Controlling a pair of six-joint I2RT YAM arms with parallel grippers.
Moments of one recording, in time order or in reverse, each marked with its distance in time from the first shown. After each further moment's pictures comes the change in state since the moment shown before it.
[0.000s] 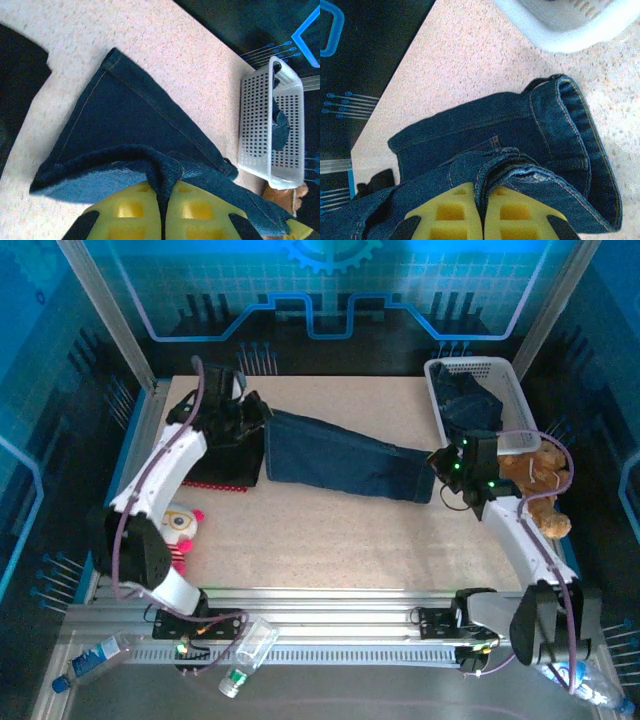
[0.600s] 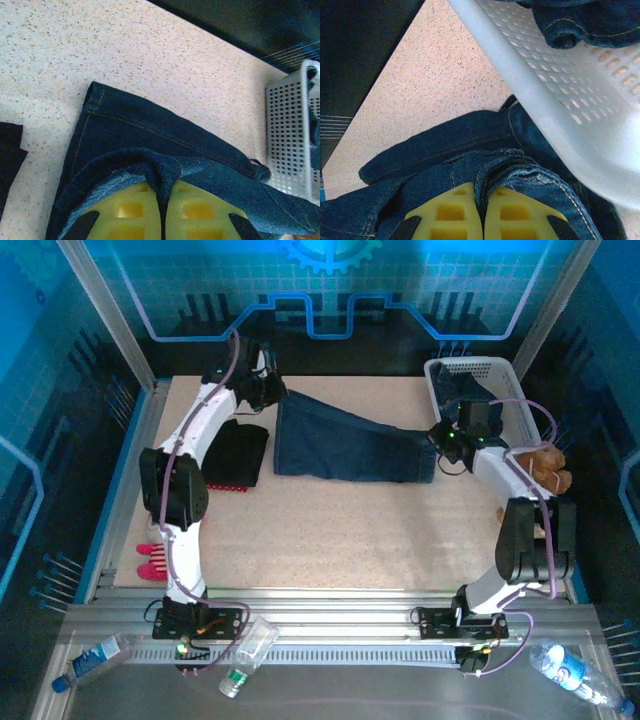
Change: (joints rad) left arm 0.000 0.480 0.494 -0.113 -0.019 0.135; right arm -0.056 0.431 0.295 0.044 -0.042 -0.091
